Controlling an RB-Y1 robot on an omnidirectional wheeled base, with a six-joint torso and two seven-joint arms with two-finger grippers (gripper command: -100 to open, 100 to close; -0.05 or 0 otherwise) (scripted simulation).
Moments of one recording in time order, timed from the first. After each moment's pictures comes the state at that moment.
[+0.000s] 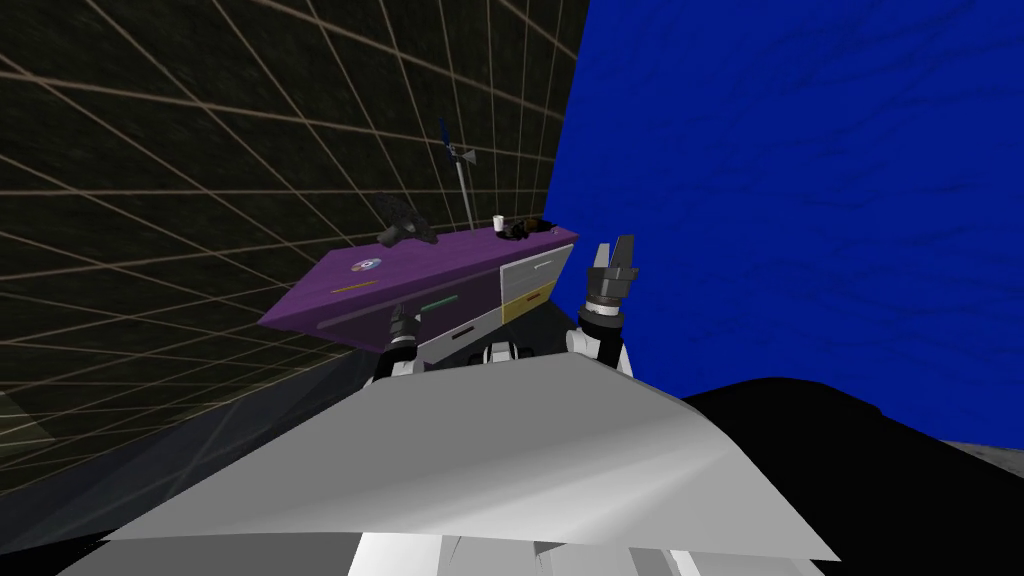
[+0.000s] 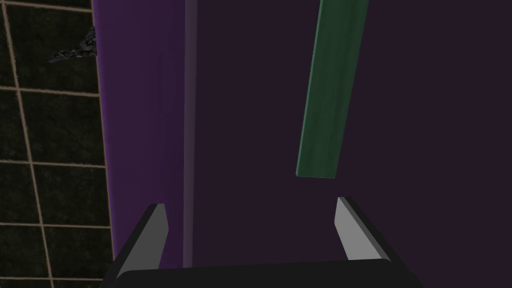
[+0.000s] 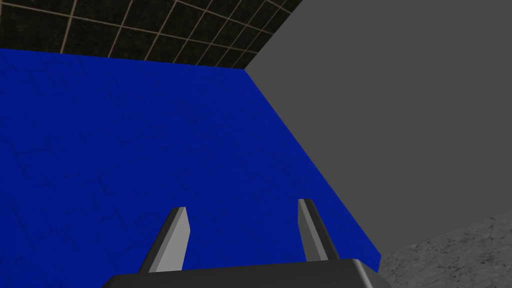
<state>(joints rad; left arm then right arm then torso) 0.40 0.09 0.19 -1.71 0.15 -0.20 0.13 0.50 0.03 -0.06 -2.40 0.11 -0.60 0.10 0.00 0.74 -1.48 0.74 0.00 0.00</state>
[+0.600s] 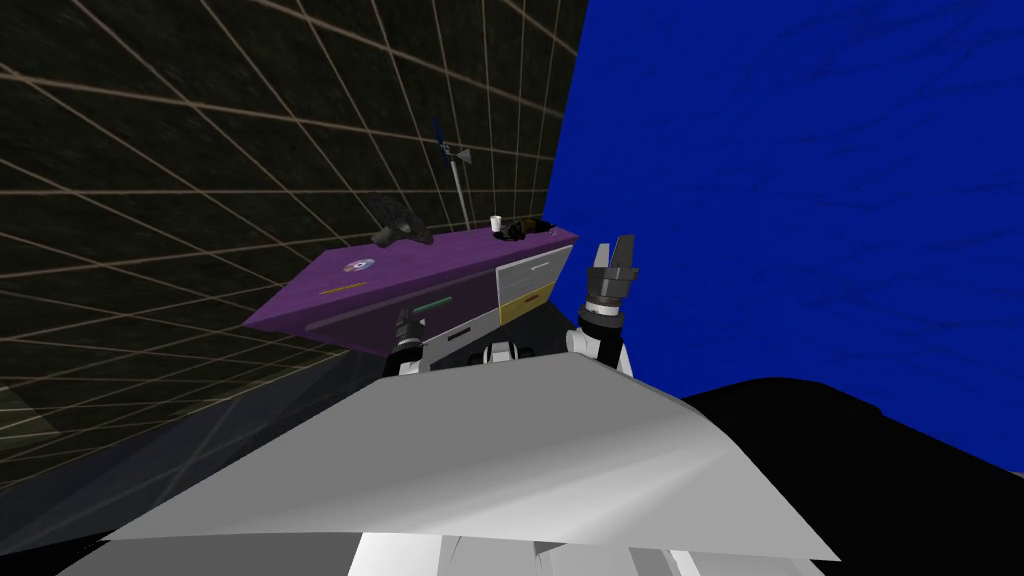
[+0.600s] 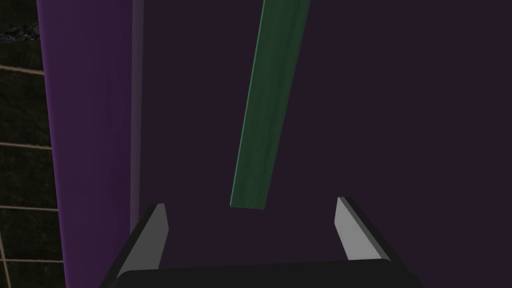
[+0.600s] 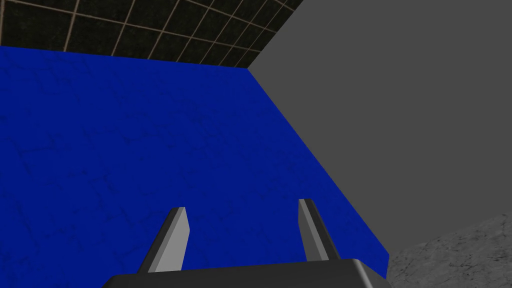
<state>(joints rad) 0.39 0.02 0.21 -1.66 0.17 -0.18 0.14 0.50 0.03 -0.06 -2.40 0.11 -0.60 0.10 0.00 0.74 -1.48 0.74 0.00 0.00</state>
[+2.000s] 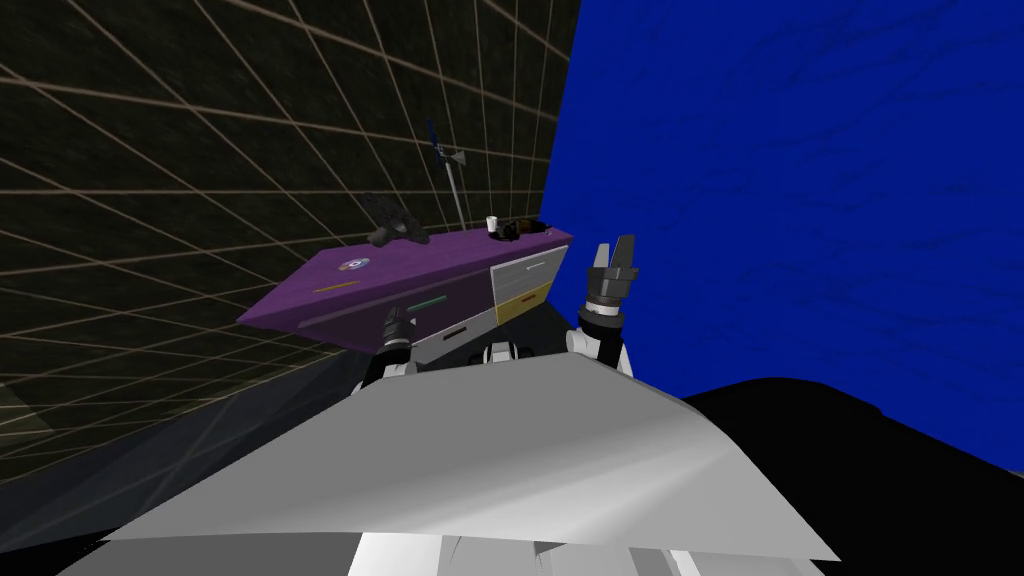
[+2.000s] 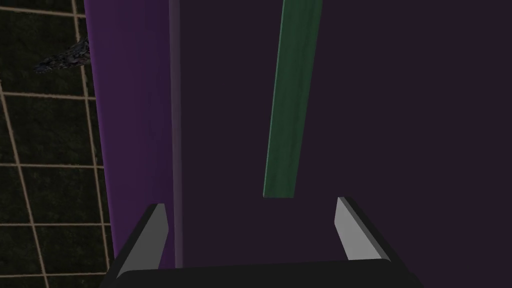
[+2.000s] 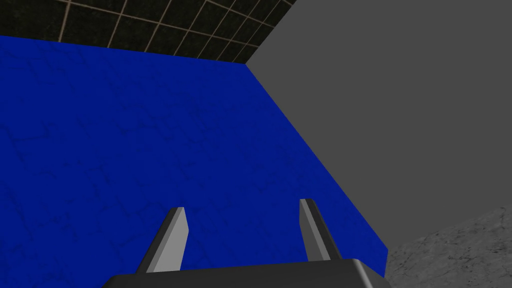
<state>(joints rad) 0.42 0.13 0.21 -1.72 0.18 -0.14 0.15 0.50 0.03 -0.06 -2.40 0.11 -0.60 0.10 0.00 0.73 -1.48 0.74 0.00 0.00</state>
